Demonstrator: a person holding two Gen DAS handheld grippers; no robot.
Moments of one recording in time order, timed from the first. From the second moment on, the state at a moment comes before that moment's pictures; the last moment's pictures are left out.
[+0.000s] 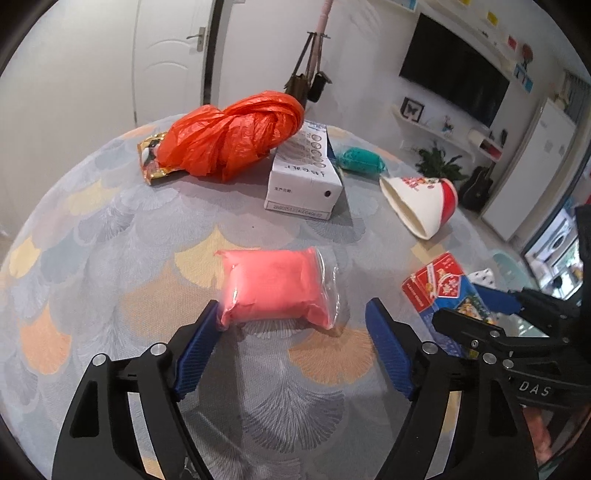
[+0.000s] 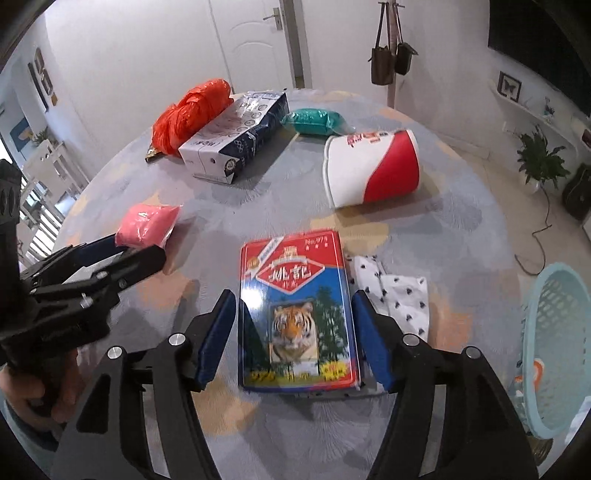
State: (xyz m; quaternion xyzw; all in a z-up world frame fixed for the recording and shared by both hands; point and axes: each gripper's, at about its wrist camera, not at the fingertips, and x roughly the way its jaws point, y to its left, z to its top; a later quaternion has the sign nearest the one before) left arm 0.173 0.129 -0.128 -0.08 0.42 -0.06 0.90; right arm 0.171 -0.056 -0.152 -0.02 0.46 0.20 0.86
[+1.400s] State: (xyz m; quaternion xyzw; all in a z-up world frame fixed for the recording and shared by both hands) left arm 0.187 -0.037 -0.005 -0.06 0.30 -0.23 0.92; right arm 0.147 -0.255 -0.048 0.14 0.31 0.08 0.94
